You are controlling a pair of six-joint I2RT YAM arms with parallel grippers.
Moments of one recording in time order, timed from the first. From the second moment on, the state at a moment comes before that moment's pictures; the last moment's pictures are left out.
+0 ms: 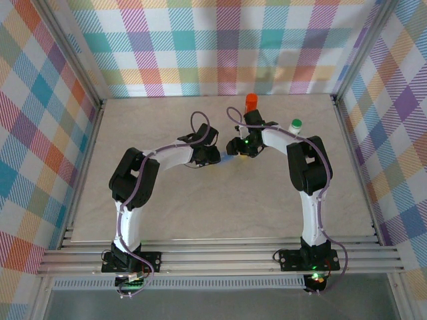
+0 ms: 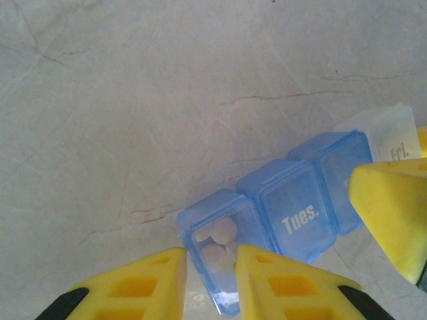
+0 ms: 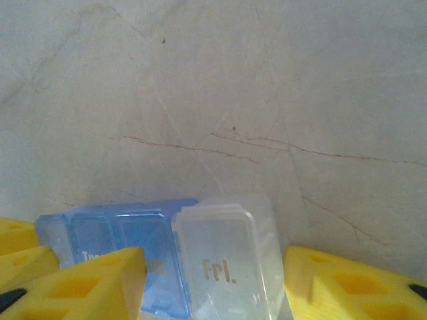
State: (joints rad) left arm -0.59 2.04 1.41 -0.43 0.06 -0.70; right arm 0.39 2.16 1.55 -0.55 -0.40 0.27
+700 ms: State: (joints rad) left arm -0.53 1.94 1.47 -0.53 0.08 -0.38; right arm 0.36 2.16 1.54 -0.53 -0.50 0.28
